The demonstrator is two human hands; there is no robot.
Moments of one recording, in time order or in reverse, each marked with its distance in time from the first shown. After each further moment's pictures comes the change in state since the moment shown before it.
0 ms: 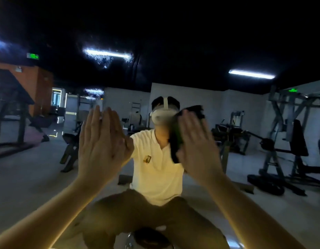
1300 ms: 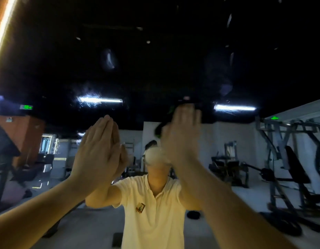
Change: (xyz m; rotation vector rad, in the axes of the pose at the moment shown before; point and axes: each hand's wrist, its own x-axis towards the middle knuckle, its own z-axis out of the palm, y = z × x) left_hand 0.154 -0.033 -0.002 0.051 -0.029 0.152; right_hand 0.181 0.000 -0.054 0.007 0.163 0.448
